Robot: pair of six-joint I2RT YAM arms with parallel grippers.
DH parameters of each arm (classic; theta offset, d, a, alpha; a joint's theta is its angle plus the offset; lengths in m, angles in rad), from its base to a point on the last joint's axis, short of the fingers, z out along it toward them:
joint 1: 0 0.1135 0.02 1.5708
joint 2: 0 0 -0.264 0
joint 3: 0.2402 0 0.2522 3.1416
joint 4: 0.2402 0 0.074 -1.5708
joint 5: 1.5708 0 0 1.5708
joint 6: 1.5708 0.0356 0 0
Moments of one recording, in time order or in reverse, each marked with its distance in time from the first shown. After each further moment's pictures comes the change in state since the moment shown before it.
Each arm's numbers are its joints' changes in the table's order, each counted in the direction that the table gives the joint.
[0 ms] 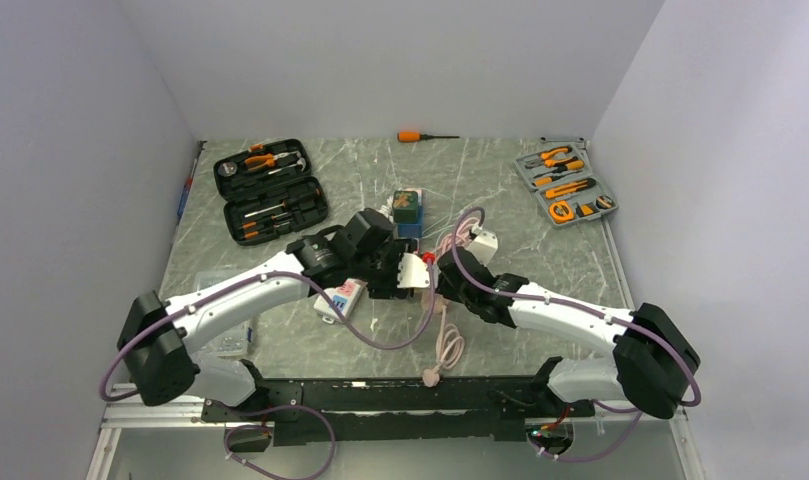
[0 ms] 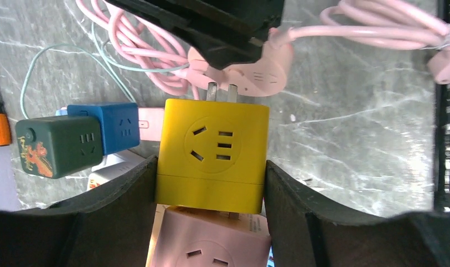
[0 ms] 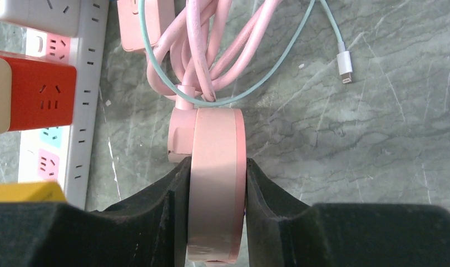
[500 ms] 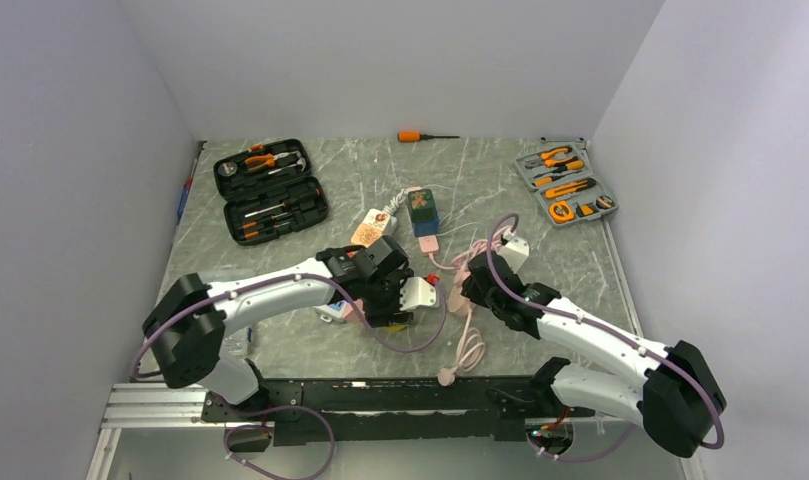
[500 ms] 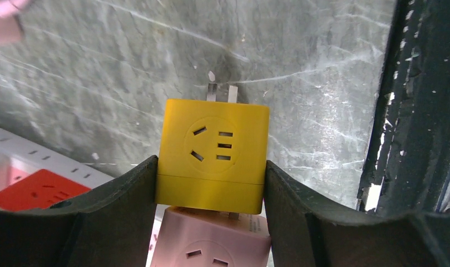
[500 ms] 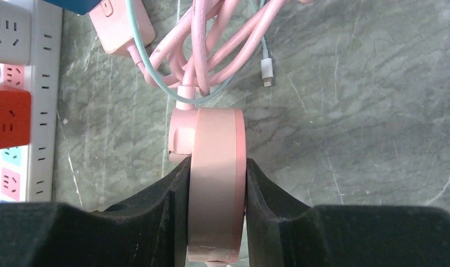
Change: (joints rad) left arm -0.062 -0.072 -0.105 0.081 -0.028 -0.176; right arm -0.118 0.197 -0.099 0.089 -0.005 -0.039
